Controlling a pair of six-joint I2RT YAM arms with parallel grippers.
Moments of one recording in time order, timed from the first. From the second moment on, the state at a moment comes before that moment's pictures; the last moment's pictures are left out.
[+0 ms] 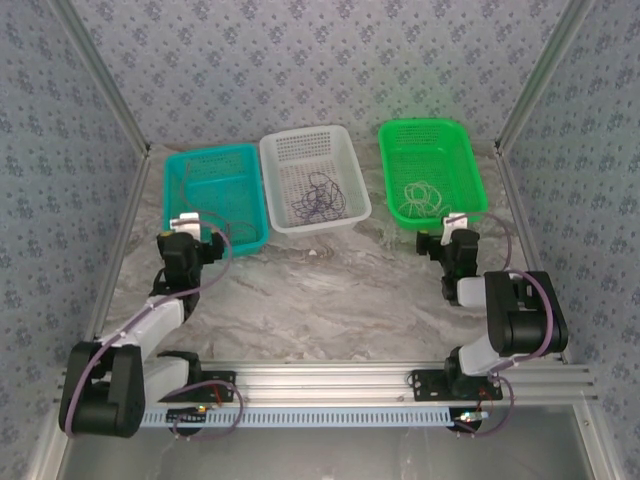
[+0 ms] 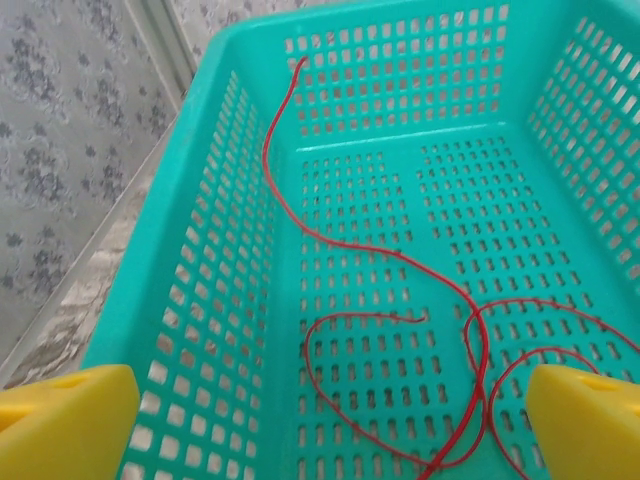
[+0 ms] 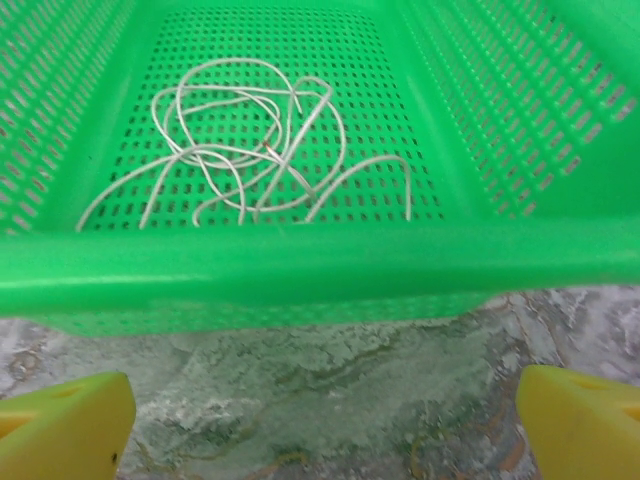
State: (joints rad) left arm -0.12 1.11 0.35 0.39 -0.28 0.01; right arm -0.01 1.51 0.35 0.72 0.07 -0.04
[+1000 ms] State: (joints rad) left arm -0.02 1.51 0.38 0.86 -0.07 0.03; right arm -0.03 1.51 0.37 0.72 0.01 -0.04
